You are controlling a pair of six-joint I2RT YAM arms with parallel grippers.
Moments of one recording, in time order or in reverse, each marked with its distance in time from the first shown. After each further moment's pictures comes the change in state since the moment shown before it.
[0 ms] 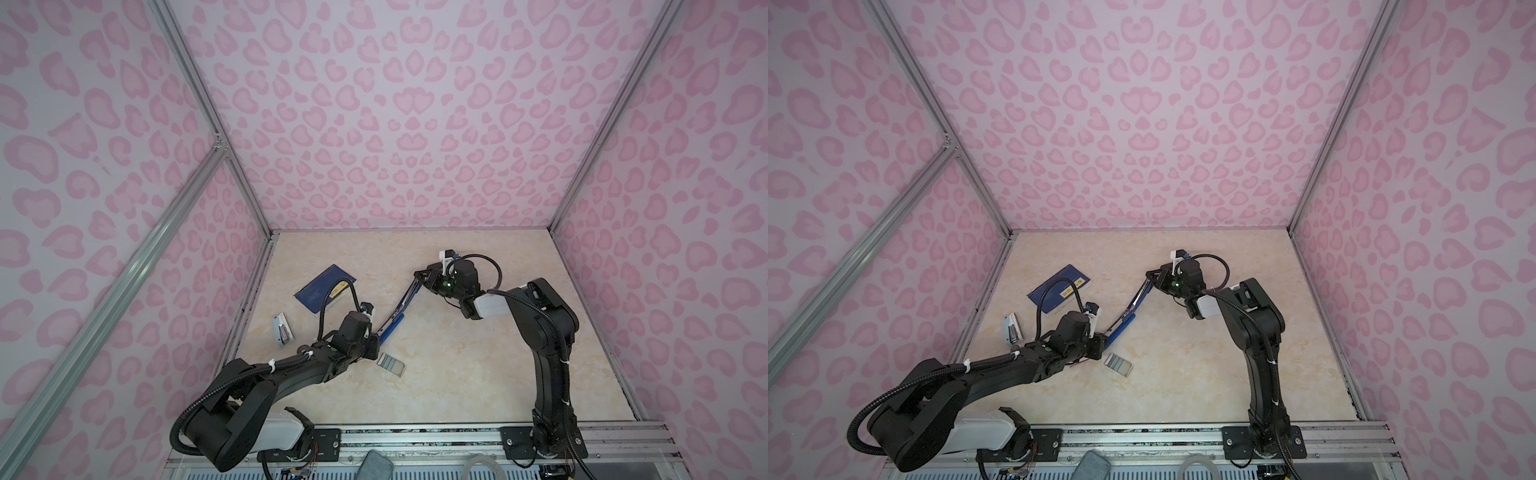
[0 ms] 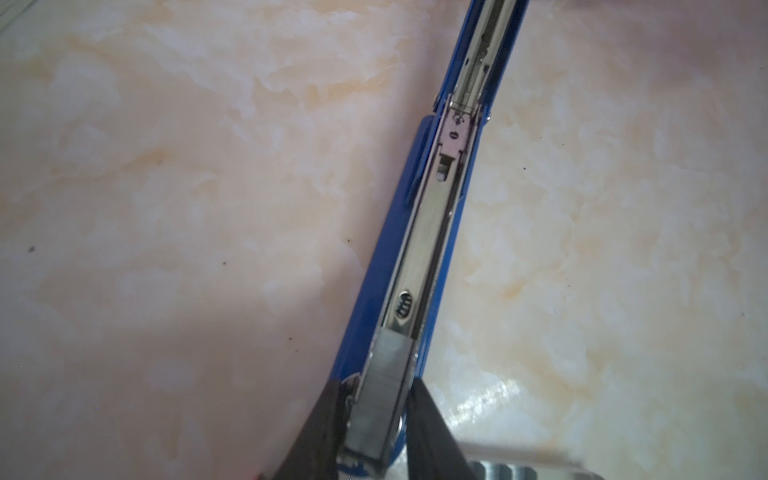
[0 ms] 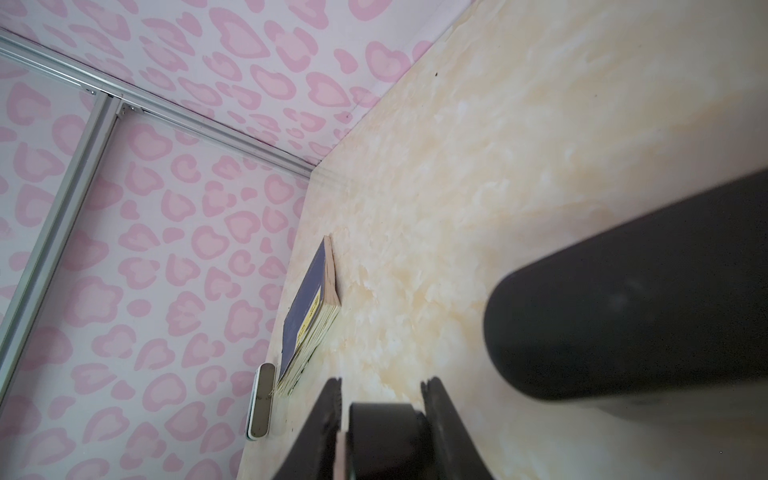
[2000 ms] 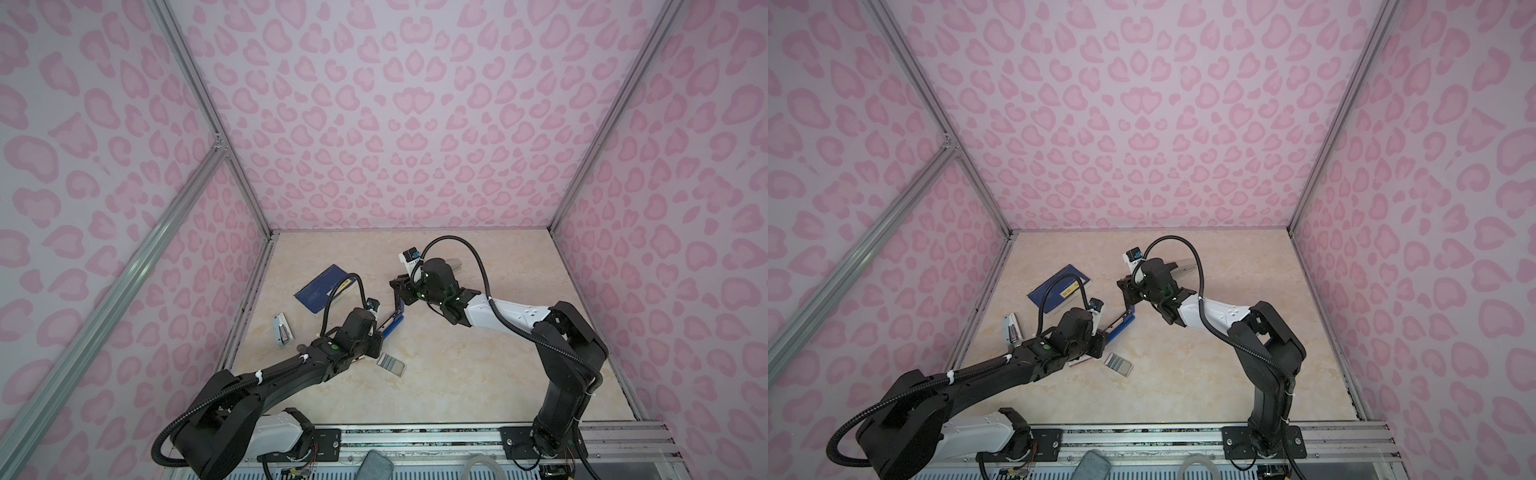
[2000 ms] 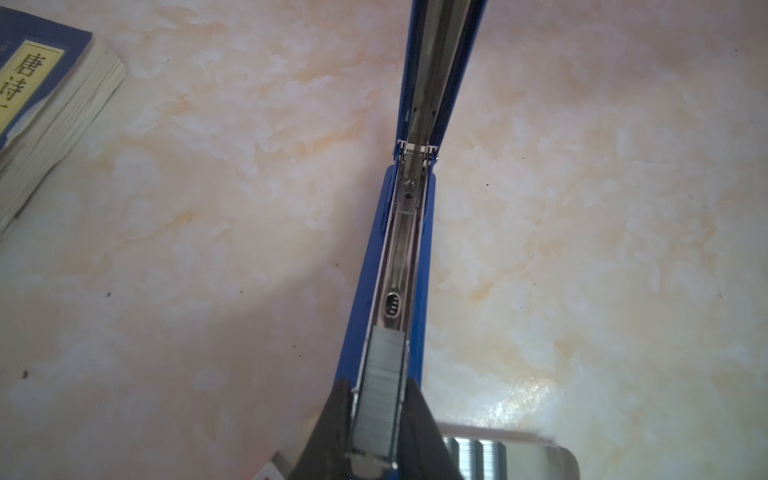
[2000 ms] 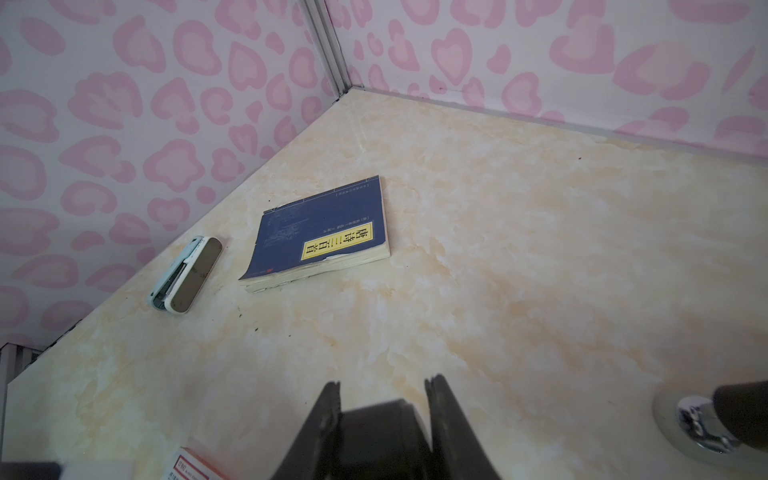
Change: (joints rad) left arm -0.048 -0.082 0.083 -0.138 -0.086 0.078; right arm 0.315 -0.311 0.076 -0.498 0.314 -0.684
